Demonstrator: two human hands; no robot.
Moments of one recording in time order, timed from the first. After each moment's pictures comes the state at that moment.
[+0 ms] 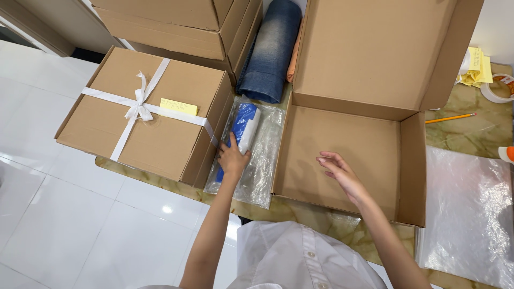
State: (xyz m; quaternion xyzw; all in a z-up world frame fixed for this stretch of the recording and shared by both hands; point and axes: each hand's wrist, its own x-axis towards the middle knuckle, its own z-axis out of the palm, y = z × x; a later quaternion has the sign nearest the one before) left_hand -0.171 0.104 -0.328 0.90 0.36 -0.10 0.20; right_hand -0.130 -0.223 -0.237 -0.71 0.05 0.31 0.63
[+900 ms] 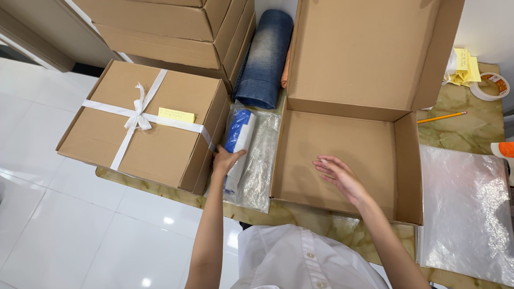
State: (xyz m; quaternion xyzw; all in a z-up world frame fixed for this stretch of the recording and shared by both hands) left_hand -0.163 0.151 -0.342 0.81 0.40 -0.15 0.40; right_hand -0.125 -0.238 -0.251 -0.63 0.08 0.34 0.70
